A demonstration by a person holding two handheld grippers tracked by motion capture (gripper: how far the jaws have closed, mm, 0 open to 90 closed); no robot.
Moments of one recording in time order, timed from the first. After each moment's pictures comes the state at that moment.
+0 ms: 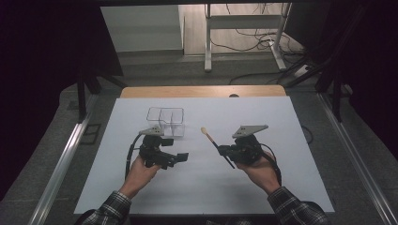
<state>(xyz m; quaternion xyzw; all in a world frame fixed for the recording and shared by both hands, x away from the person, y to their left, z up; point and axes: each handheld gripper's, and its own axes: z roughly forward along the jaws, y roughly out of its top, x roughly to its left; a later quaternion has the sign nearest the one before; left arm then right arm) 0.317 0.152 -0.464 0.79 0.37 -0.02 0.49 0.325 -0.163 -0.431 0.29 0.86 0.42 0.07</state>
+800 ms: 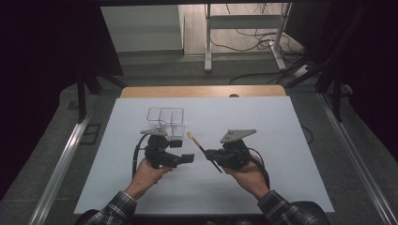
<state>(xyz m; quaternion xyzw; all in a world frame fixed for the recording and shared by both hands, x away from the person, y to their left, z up) 0.317 0.141 -0.464 0.77 0.34 -0.08 0.54 0.310 -0.131 -0.434 0.26 0.86 0.44 0.04</state>
